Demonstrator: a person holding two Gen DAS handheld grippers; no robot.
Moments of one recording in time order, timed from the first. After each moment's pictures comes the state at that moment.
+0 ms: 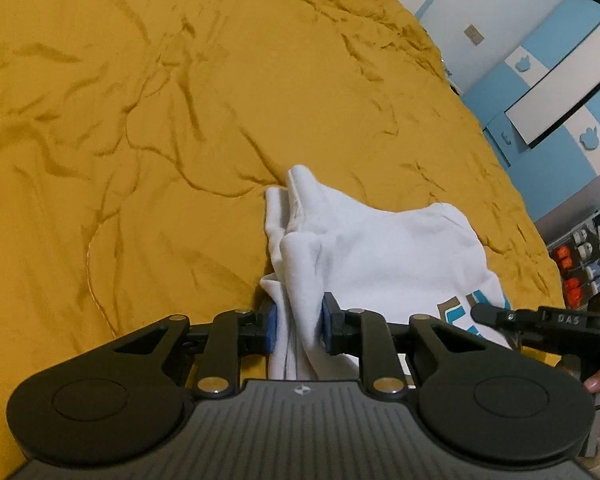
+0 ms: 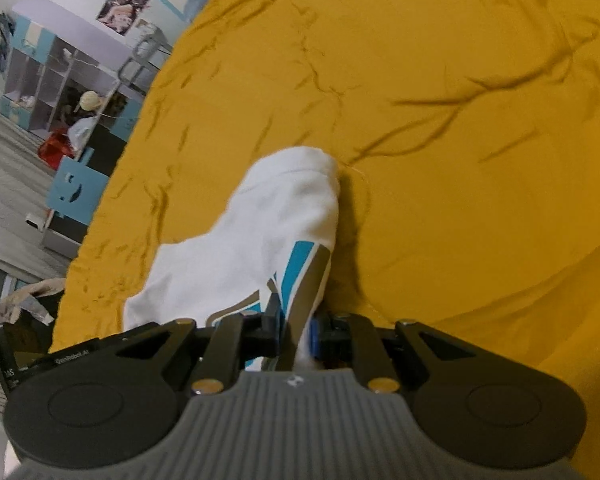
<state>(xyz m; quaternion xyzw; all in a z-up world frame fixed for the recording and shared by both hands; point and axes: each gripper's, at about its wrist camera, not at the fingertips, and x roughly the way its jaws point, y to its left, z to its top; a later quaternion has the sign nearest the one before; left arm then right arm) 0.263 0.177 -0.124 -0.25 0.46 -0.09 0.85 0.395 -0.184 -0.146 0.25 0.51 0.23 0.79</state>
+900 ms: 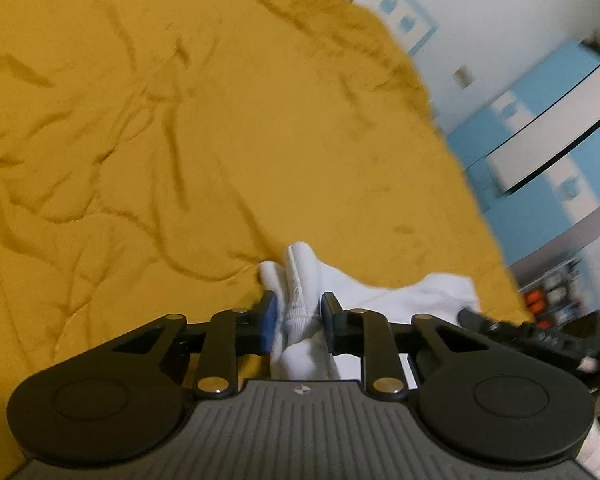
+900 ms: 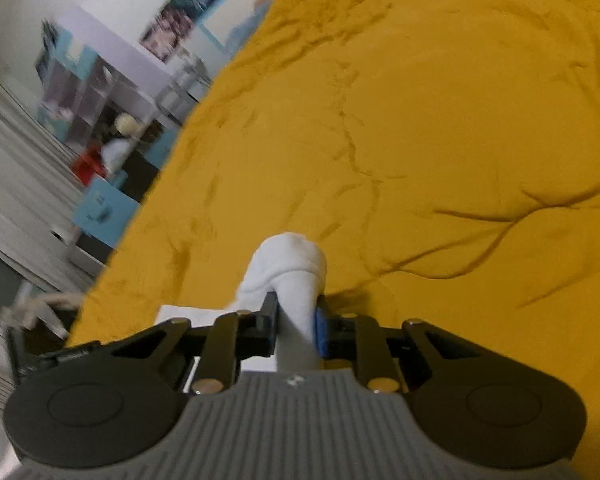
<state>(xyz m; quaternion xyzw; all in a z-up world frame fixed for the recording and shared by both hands) 0.310 0.196 -0.131 -0.30 0.42 -0.10 0.85 0.452 -0.174 -0.142 0.24 0.44 0.27 0.82</state>
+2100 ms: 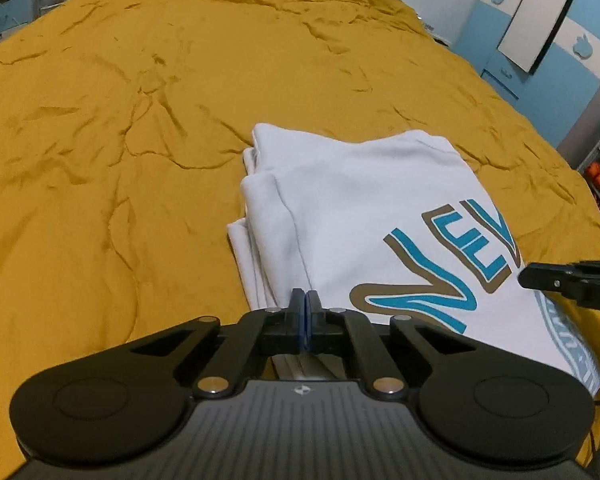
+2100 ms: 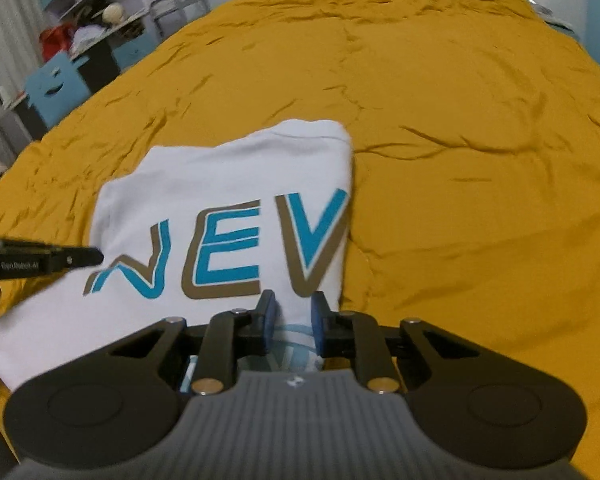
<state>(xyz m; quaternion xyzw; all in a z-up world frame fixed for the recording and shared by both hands) 0.219 0.123 -0.098 -0.09 0.46 -0.07 0.88 0.304 -0.168 -0.117 0.02 0.45 0.22 0.87</state>
